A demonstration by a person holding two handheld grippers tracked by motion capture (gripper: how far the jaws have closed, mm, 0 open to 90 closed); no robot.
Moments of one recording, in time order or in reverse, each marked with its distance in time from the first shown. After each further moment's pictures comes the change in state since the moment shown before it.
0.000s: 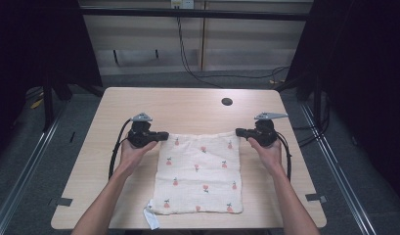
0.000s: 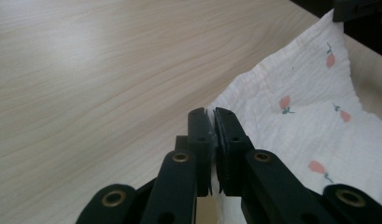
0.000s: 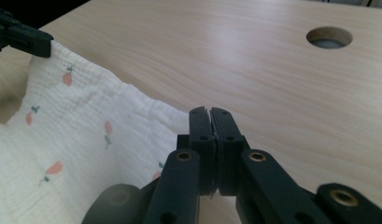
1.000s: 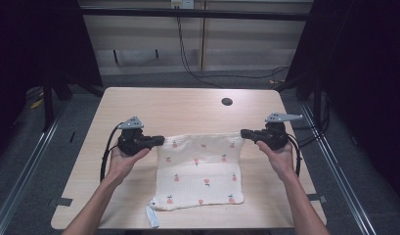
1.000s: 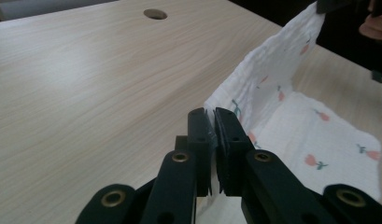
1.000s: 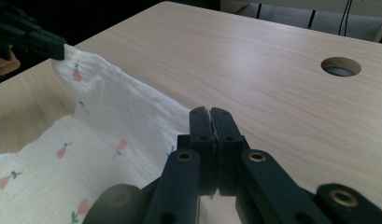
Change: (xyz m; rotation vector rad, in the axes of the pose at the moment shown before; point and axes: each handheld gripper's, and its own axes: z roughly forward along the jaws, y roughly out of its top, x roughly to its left) left arm -0.032 -0.002 -0.049 -0.057 -0.058 0.076; right arm 0.022 0.008 -0.047 -0.038 0.074 -0.055
